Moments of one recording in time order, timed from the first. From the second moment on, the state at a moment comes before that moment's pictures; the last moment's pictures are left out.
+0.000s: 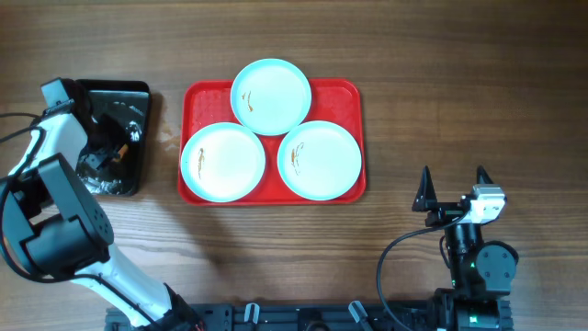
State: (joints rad) left arm 0.44 1.97 1.27 -0.60 0.05 -0.45; right arm -0.07 0.02 0.01 0.00 -0.08 0.04
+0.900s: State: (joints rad) left arm 0.44 1.97 1.25 -0.48 -0.10 -0.44; right arm -0.07 0.02 0.01 0.00 -0.08 0.04
